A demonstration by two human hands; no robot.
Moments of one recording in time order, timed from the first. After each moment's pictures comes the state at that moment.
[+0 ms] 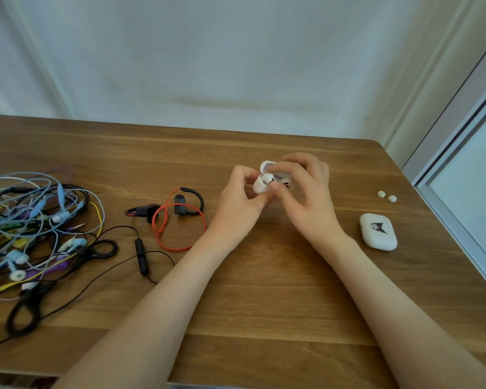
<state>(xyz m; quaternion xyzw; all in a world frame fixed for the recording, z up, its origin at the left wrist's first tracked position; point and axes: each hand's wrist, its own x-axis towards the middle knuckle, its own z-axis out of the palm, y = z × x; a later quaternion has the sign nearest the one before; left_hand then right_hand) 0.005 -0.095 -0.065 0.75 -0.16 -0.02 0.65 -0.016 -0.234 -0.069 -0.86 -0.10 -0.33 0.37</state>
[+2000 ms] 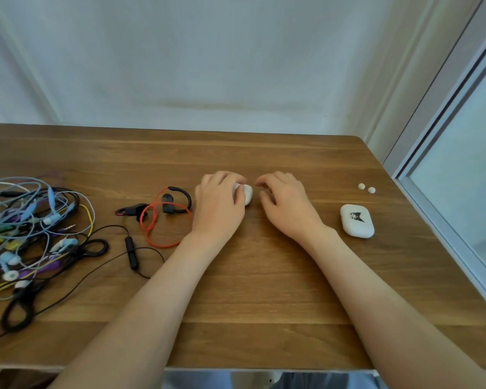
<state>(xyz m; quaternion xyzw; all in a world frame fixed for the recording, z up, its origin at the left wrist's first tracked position) 0.008 -0.090 -0.075 0.92 -0.18 0.17 0.31 -0.021 -0.237 -0.067 -0.96 -0.07 -0.15 0.24</state>
